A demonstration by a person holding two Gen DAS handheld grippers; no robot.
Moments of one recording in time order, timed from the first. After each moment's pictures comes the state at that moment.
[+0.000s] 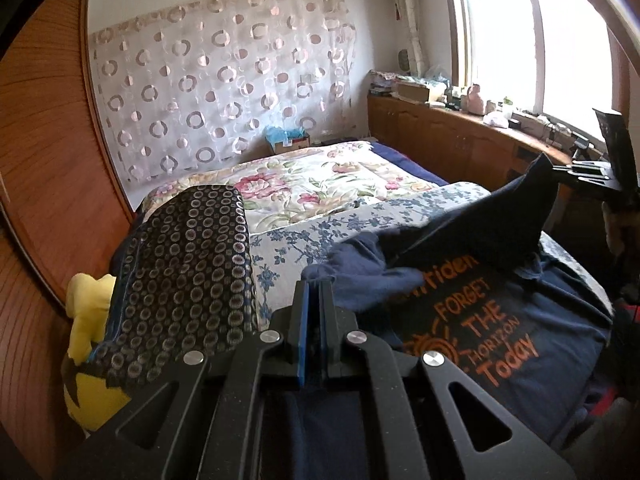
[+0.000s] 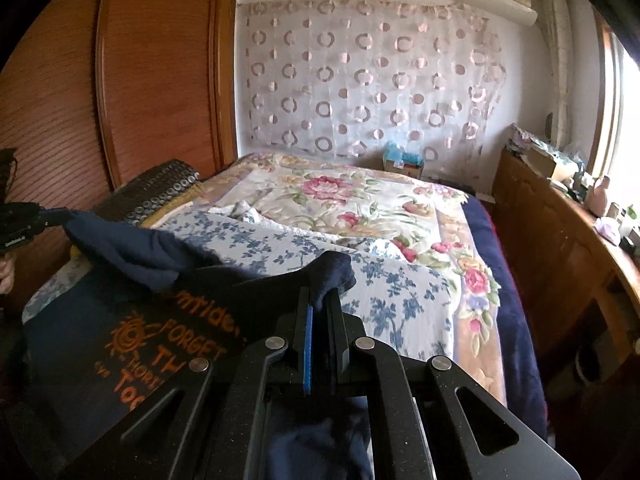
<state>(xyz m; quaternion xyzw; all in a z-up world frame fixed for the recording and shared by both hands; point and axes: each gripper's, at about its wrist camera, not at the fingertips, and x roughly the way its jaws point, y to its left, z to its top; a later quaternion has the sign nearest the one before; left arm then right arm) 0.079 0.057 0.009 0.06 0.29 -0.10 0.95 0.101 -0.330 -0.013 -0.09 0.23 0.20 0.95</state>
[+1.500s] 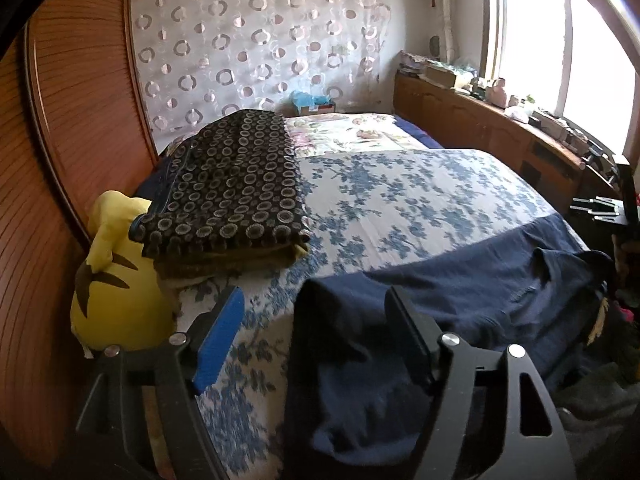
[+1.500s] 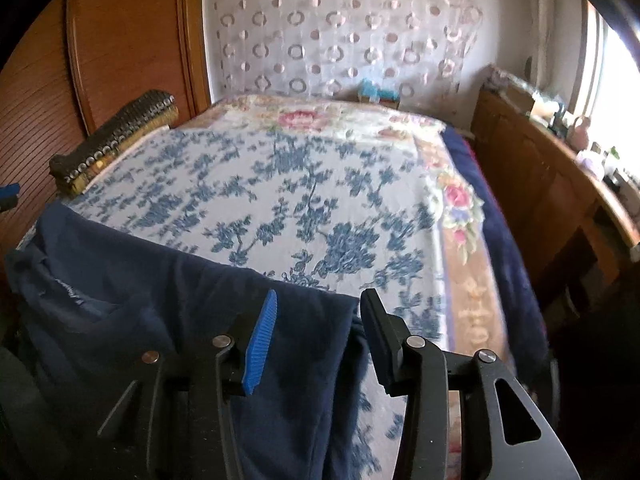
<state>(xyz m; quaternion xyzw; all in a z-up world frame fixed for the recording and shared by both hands) 0.016 0.114 -0.037 0.02 0.35 -0.06 0.93 0.096 -0.356 -0.066 -0.08 0.34 0.15 0.93</state>
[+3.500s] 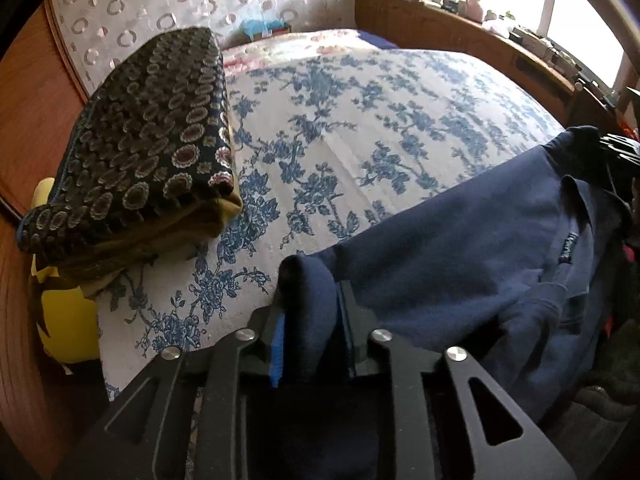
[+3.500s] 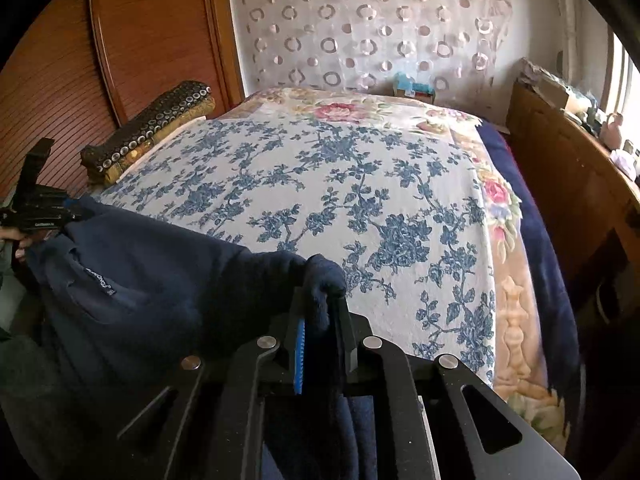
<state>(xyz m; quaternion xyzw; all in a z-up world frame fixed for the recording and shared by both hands) 0.086 0.079 -0.103 0.08 0.49 -0.12 0.86 0.090 -0.356 -0.070 -0.07 0.34 0.21 0.91</state>
